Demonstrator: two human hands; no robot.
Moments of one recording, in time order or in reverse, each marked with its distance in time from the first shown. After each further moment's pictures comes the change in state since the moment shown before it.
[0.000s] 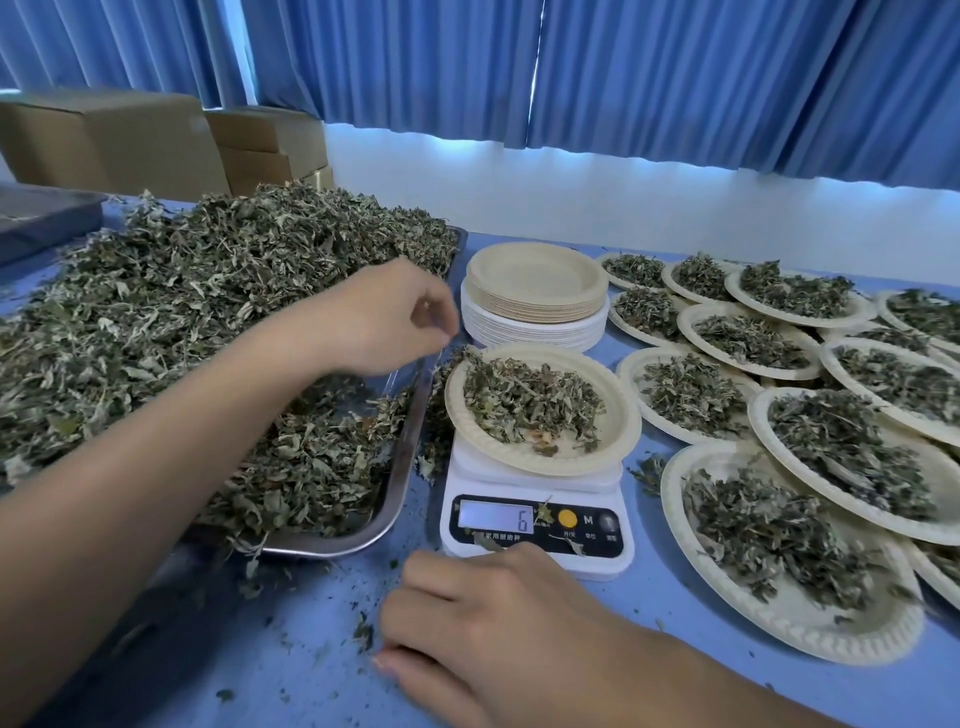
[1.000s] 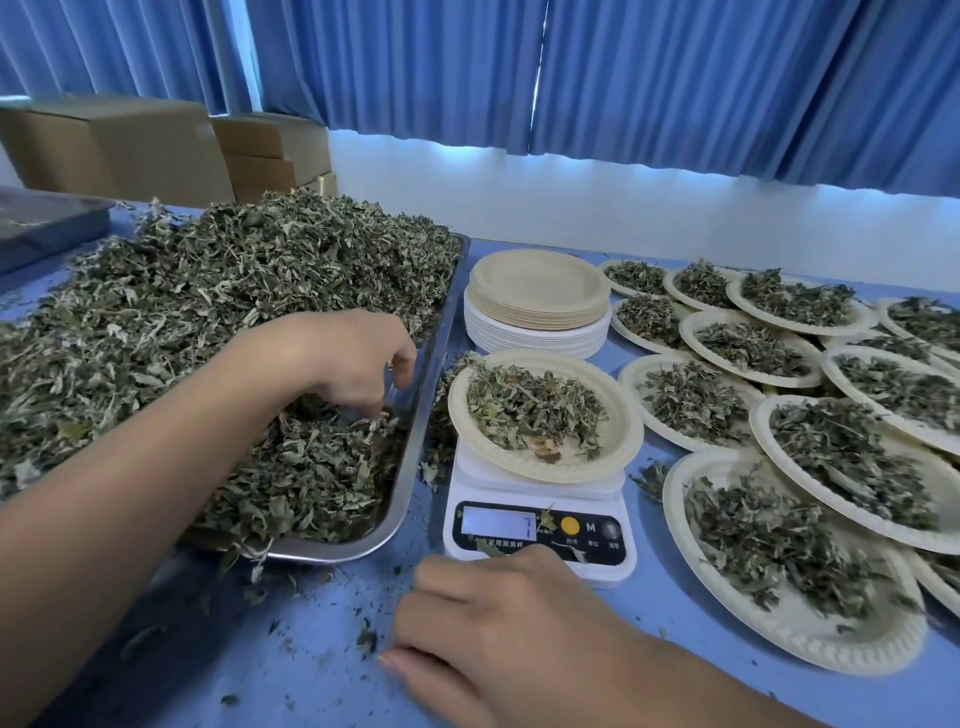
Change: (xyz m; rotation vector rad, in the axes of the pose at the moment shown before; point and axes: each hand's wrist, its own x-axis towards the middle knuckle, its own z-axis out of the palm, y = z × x) left_hand -0.001 -0.020 0.000 0.315 -0.342 -0.202; right_hand -0.004 0.001 0.002 -0.047 0.095 0.003
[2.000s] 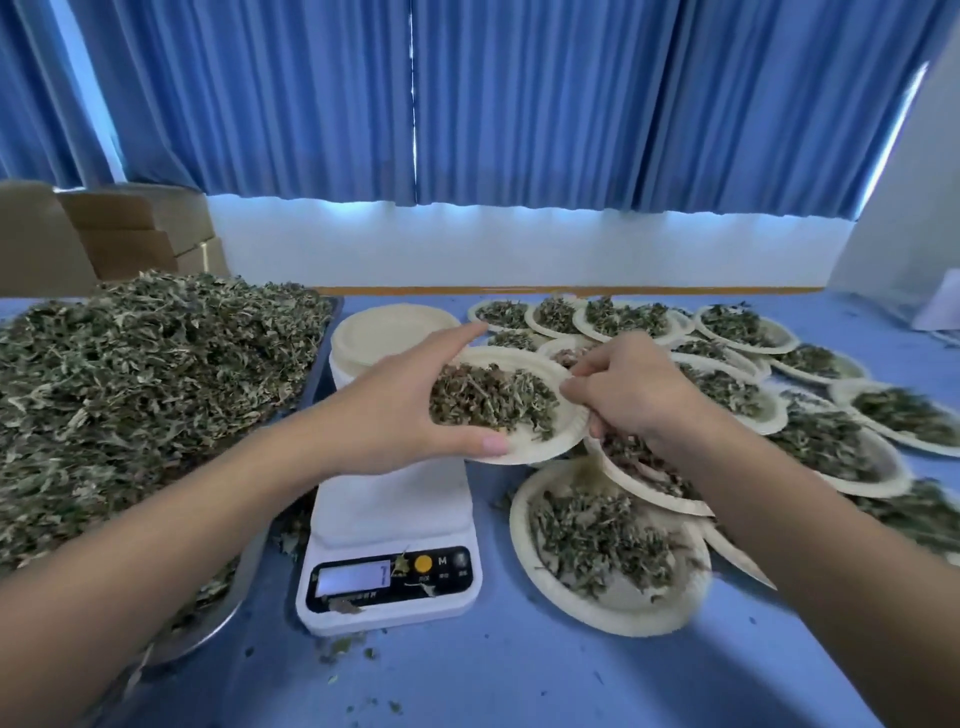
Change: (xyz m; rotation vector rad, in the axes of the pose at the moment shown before) left_hand 0.013 0.133 0.006 -0.475 0.298 0.648; right_hand -0.051 0.166 -0.140 0.326 0.361 1.185
